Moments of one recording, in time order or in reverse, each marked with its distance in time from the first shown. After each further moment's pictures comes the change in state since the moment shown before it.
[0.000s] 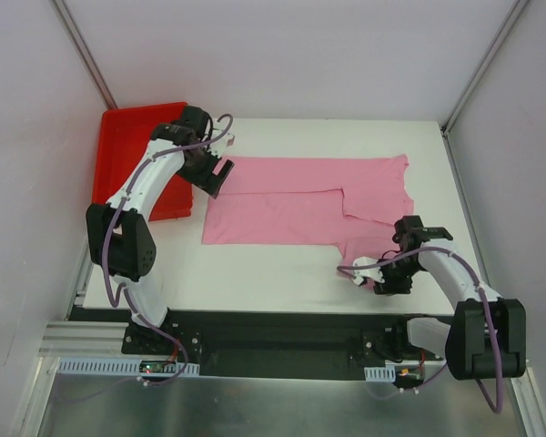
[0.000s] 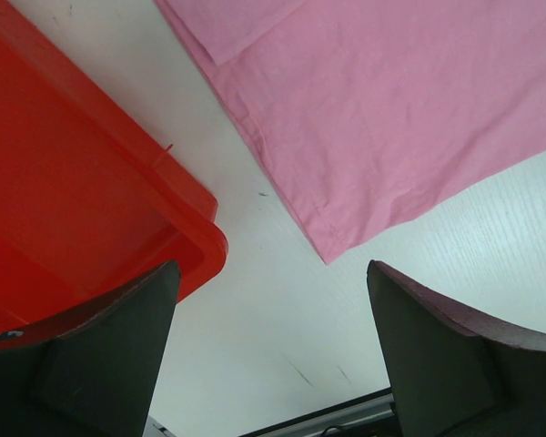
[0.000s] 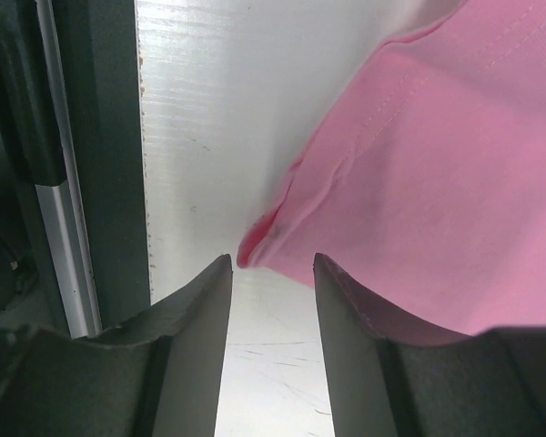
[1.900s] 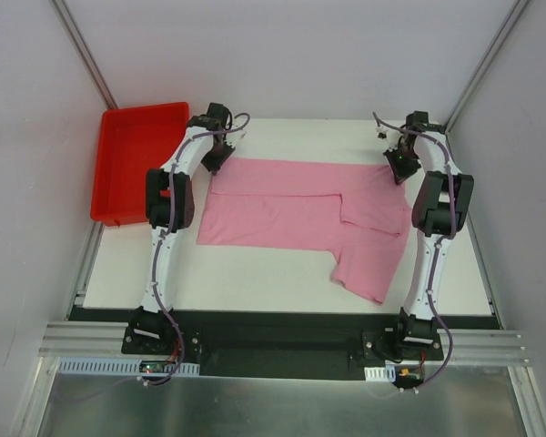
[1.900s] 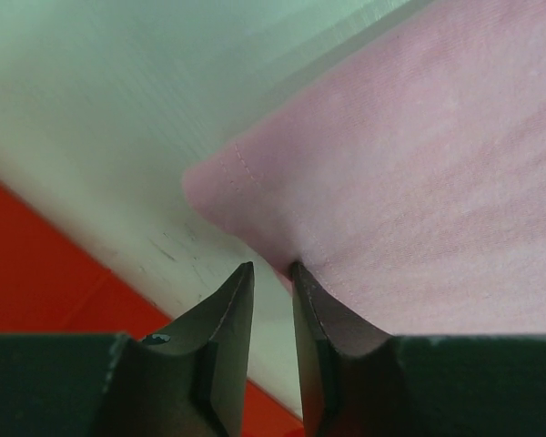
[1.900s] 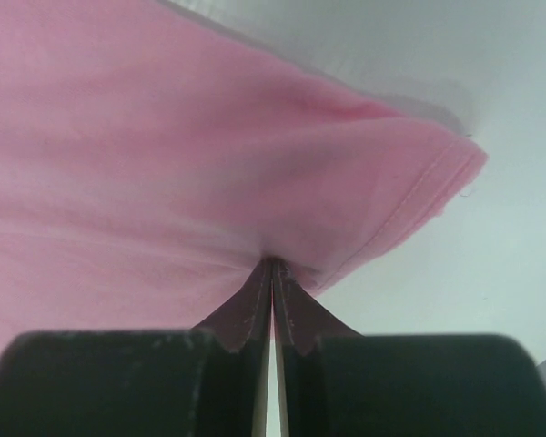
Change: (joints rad) left arm 0.043 0.745 0.658 0.056 -0.163 0.117; right arm -0.171 1.228 1.476 0.109 0.252 1.124
